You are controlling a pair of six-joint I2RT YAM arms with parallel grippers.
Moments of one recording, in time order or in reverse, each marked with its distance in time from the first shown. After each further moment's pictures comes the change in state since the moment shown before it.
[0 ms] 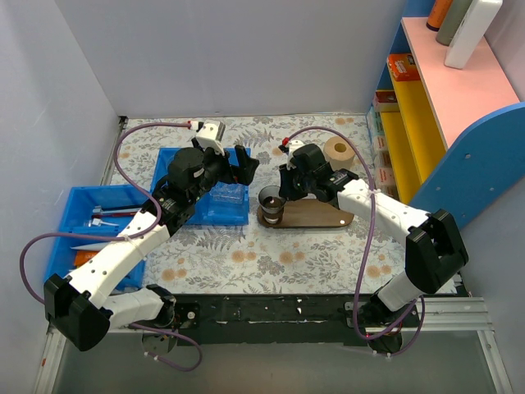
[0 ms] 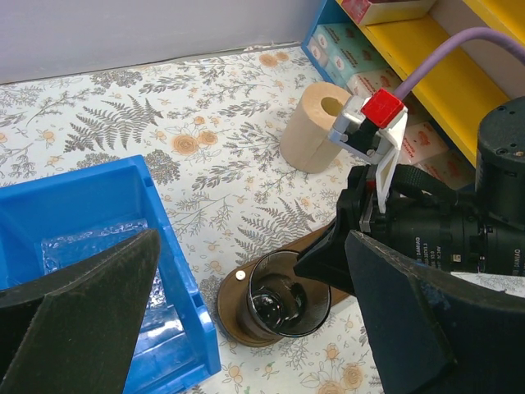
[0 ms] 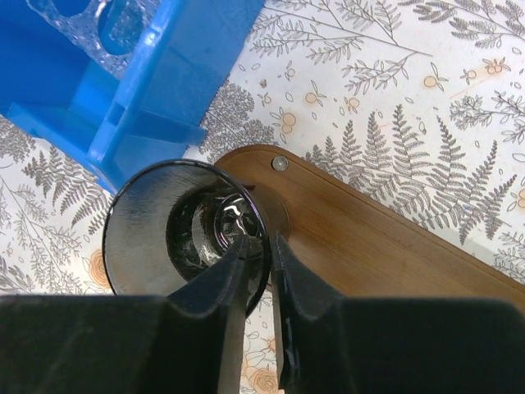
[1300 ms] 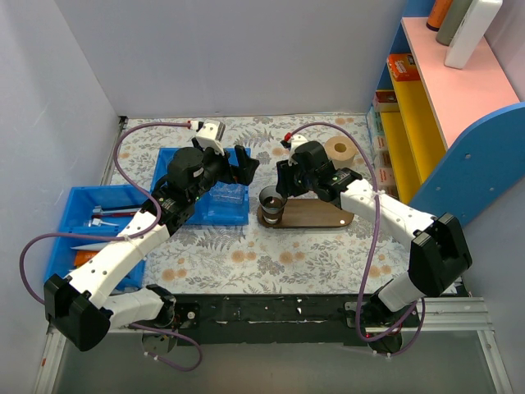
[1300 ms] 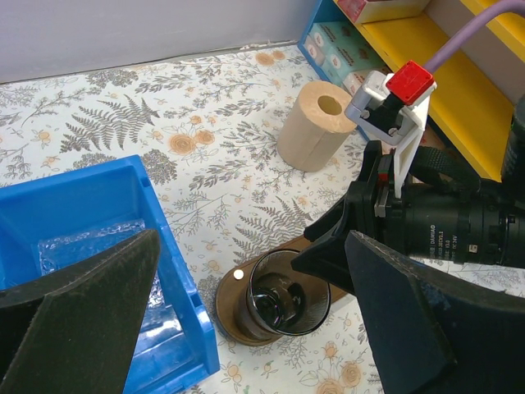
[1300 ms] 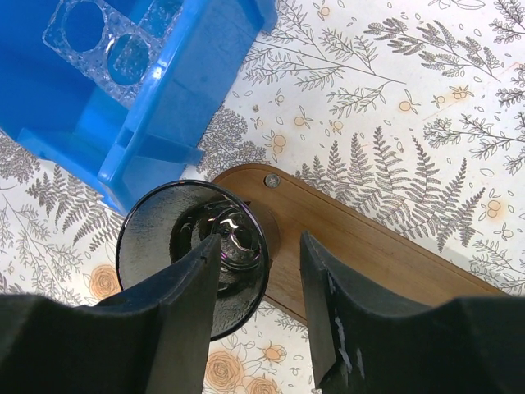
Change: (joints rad) left arm 0.004 0.000 0.000 0.000 0.018 0.000; right arm 0.000 -0.027 0.018 0.014 0.044 -0.006
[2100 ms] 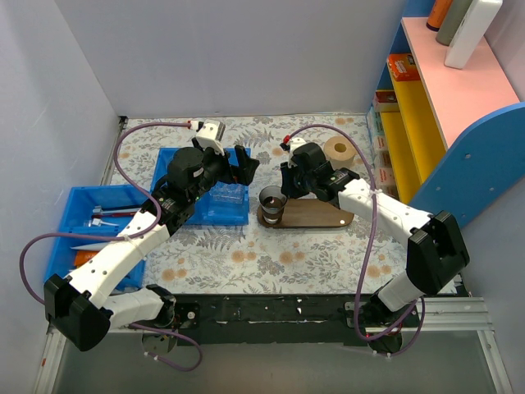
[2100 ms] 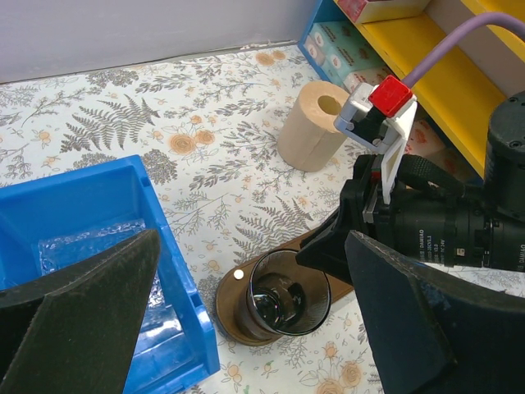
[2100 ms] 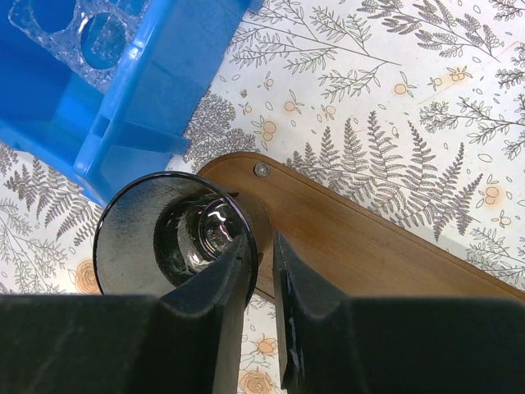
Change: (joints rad) left arm 0.000 0.000 0.000 0.000 0.001 0.000; right arm 0.000 0.016 0.000 -0.027 0.018 -0.005
